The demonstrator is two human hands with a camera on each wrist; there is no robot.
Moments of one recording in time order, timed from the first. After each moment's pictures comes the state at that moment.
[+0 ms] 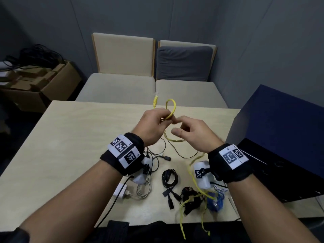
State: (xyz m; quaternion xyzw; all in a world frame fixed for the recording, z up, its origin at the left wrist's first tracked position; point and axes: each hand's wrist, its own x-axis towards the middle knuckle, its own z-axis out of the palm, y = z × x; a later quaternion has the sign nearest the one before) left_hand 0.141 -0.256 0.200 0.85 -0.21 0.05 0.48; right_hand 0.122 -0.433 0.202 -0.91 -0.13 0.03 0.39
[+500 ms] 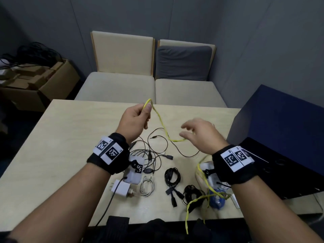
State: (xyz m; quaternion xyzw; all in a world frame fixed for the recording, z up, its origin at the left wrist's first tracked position) left_hand 0.146 -0.208 0.192 0.75 -0.06 0.06 0.65; right_hand 0.119 -0.431 0.197 -0.98 -0.07 0.00 0.20
